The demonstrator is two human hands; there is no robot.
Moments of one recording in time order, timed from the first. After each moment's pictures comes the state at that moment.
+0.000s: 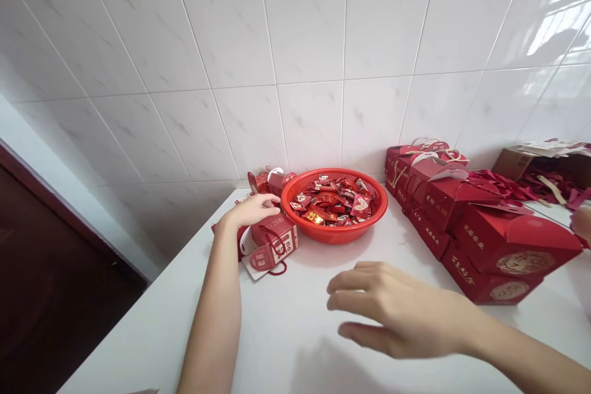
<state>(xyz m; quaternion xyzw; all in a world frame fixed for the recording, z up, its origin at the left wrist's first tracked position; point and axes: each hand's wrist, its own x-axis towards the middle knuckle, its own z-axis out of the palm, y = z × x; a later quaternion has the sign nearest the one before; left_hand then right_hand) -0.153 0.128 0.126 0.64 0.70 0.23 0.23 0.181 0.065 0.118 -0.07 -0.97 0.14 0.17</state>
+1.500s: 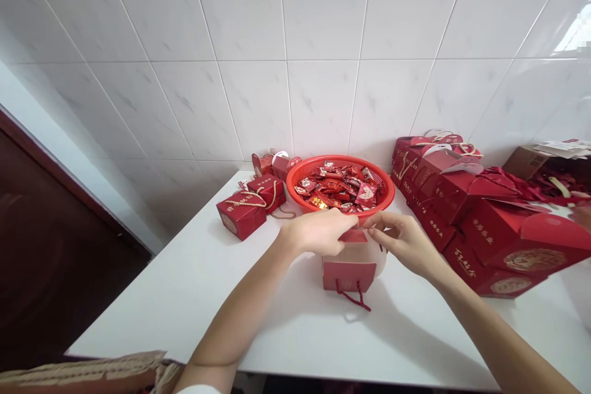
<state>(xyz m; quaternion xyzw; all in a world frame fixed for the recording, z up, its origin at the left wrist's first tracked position) -0.013 0.091 0.136 0.83 0.52 -0.06 0.16 0.185 0.124 0.076 -0.37 -0.77 0.39 0.34</state>
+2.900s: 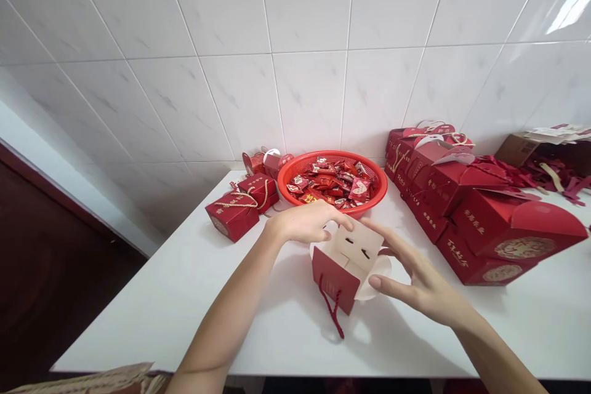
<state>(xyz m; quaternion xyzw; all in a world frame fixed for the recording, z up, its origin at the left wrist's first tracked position) -0.027 0.113 0.127 0.86 0.44 0.03 0.26 0.220 0.084 0.054 -0.31 -0.78 0.43 0.32</state>
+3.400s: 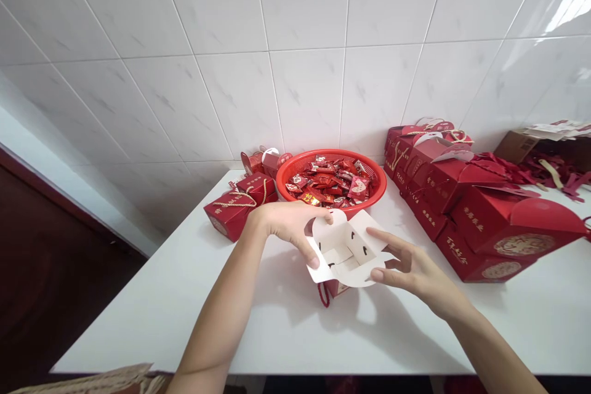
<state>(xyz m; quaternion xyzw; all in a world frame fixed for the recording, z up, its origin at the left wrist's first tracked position) -0.053 0.110 0.138 0.78 0.54 -0.06 0.32 0.221 0.087 0.048 -0.40 -0.64 0.59 0.30</state>
